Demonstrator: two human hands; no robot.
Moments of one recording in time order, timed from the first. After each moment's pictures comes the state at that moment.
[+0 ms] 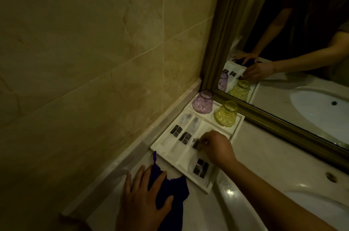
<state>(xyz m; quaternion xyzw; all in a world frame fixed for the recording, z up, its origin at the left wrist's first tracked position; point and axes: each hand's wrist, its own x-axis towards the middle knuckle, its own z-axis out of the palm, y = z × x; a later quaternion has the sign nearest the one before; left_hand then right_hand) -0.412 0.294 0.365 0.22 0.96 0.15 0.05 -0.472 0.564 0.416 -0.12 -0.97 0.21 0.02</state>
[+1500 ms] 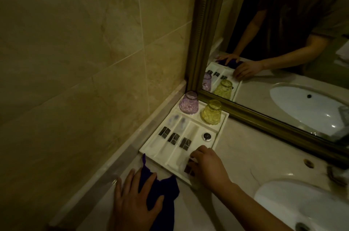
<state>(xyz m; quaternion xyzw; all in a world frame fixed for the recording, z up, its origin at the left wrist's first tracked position) -0.410 0.297 0.360 0.22 0.96 0.17 0.01 -0.410 0.551 0.397 -0.06 -0.99 0.16 0.02</state>
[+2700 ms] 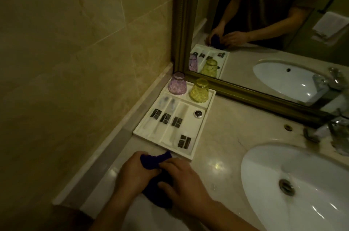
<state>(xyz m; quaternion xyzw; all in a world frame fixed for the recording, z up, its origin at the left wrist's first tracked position) -0.429 0.307 0.399 0.04 0.89 0.38 0.24 -0.322 0.448 0.419 -0.02 -0.95 0.32 0.00</state>
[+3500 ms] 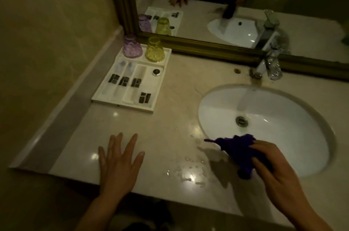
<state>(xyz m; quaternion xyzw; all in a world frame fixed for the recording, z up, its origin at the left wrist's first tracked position) -0.310 0.287 0.356 0.30 0.94 0.13 0.09 -0.040 0.537 0.456 -0.32 -0.86 0.35 0.20</state>
